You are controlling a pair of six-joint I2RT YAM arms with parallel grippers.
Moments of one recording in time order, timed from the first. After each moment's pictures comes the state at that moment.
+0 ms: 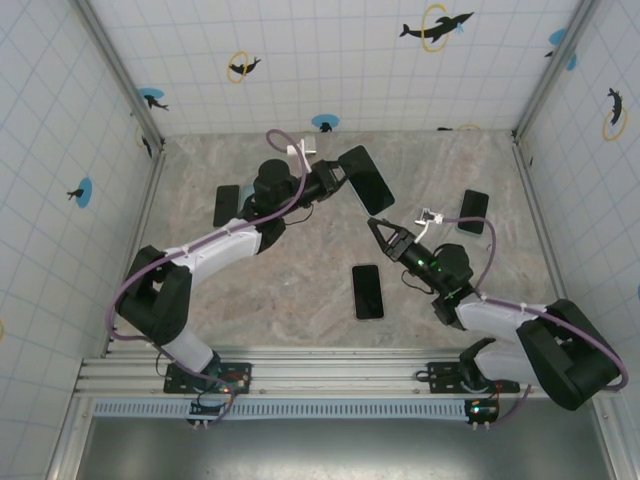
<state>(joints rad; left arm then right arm) -0.63 1.62 1.07 0.58 0.46 -1.09 0.59 1.23 0.26 1.13 -0.25 1.07</state>
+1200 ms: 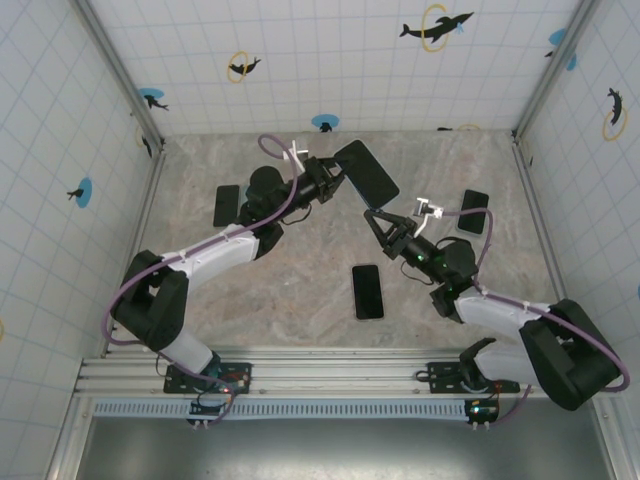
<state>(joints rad) -0.64 1.59 1.01 0.75 0.45 -1.39 0.57 1.22 0.34 1.19 -0.37 0.85</state>
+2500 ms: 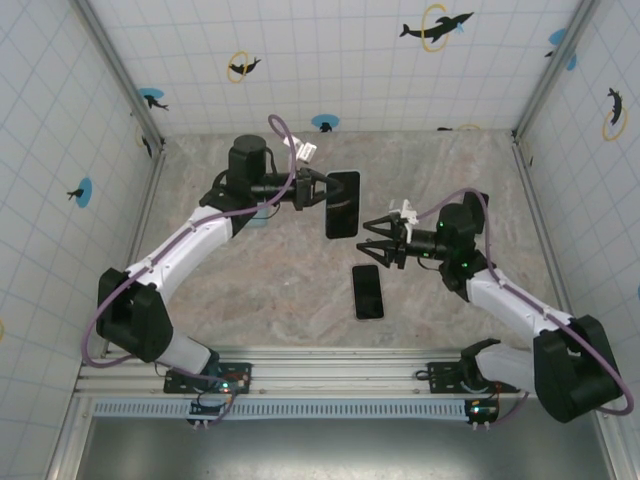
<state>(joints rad) -0.49 1.49 1.23 -0.05 1.00 -0.29 0.42 1.18 0.57 0.41 -0.95 -0.01</state>
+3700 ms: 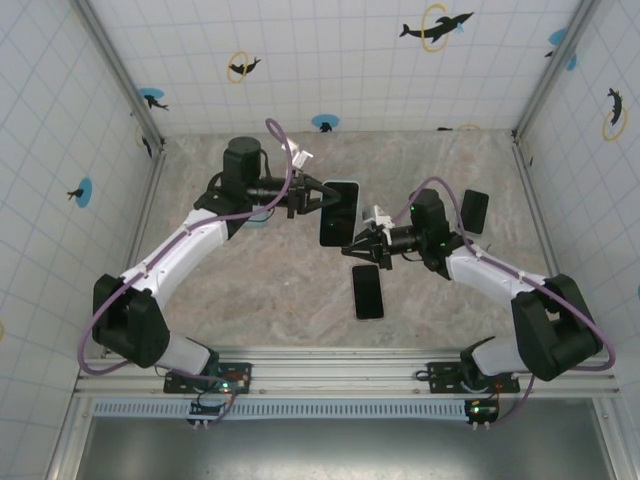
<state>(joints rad) -0.48 1.46 1.20 -0.06 1.14 -0.23 0.50 1.38 0.72 0.23 -1.12 -0.29</state>
